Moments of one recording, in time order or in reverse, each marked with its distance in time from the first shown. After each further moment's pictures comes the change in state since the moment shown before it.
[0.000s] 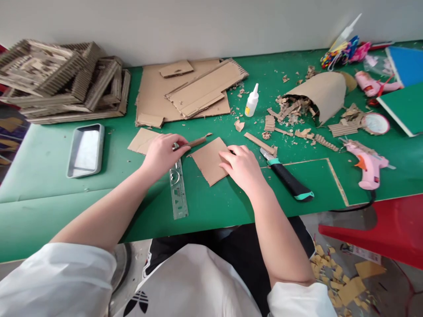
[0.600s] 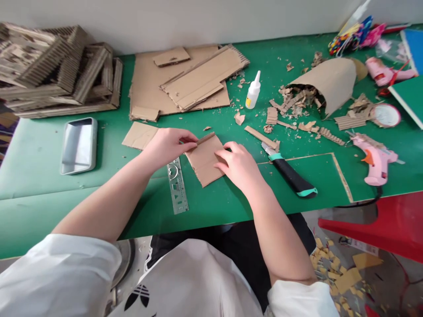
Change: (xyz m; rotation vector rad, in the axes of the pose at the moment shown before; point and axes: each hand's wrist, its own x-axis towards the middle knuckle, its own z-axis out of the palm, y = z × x) left_hand 0.013 0.026 -0.011 -0.170 -0.227 -0.030; right_hand -0.002 -0.010 0.002 0.141 -0.042 0.054
